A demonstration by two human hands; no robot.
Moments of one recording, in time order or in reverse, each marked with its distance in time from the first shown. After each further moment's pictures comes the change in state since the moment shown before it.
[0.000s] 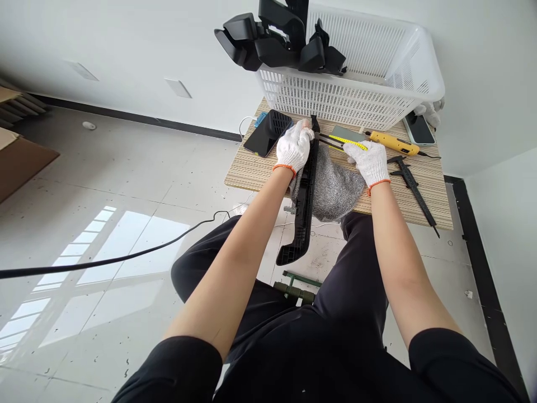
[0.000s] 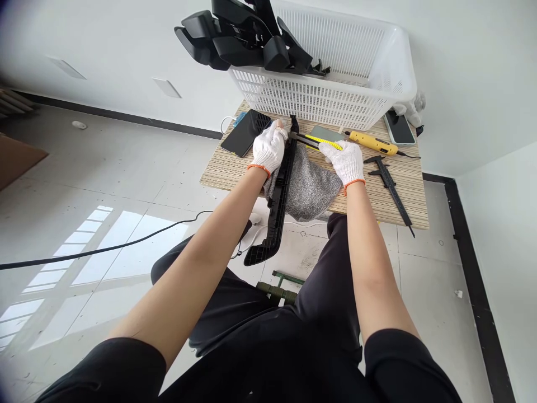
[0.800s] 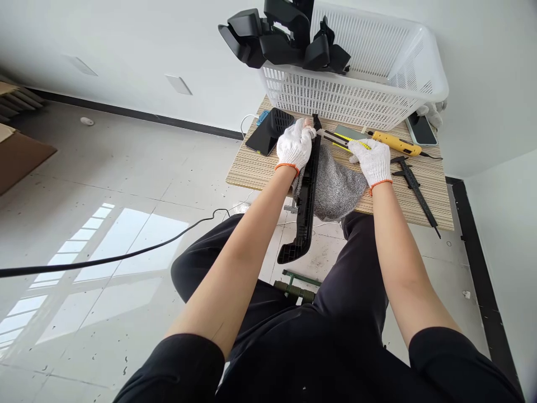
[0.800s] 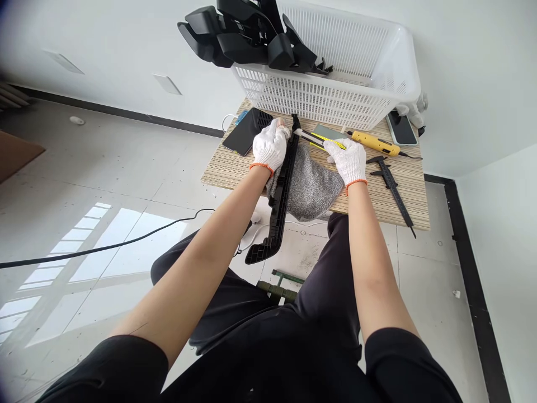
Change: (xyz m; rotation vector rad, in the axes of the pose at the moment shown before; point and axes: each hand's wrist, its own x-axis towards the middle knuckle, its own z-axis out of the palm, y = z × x) left_hand 0.000 0.001 0.000 -0.034 0.009 -0.092; right_hand -0.010 -0.014 -0.004 0.041 0.018 0.011
